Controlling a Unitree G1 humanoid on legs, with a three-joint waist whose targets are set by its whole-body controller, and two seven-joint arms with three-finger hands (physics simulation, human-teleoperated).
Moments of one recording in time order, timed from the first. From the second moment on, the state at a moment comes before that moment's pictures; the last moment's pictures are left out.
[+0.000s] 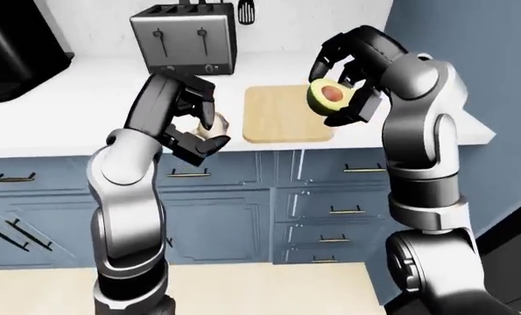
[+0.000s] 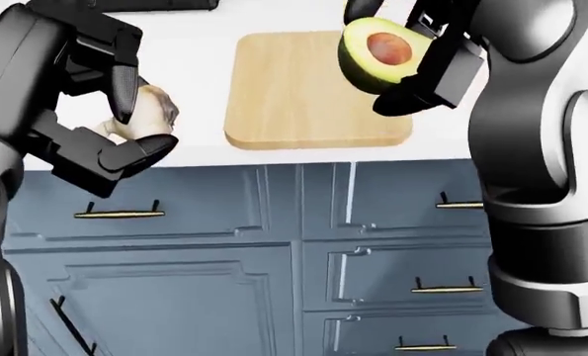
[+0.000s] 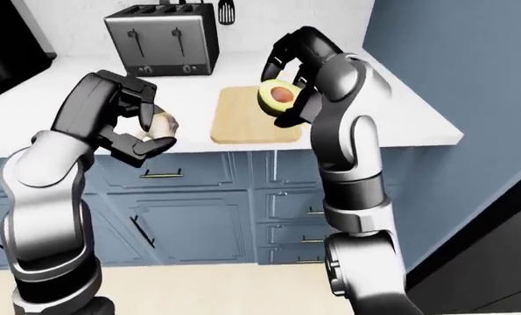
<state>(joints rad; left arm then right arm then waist) -0.68 0.20 0.05 -0.47 0.56 0.84 -0.54 -1.05 -0.25 -0.02 0.07 -0.89 0.62 0.79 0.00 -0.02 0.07</state>
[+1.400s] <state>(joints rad) -0.66 0.23 0.07 -0.46 0.51 0.81 -0.53 -1.38 -0.21 -0.01 1.09 -0.69 0.27 0.16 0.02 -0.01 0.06</state>
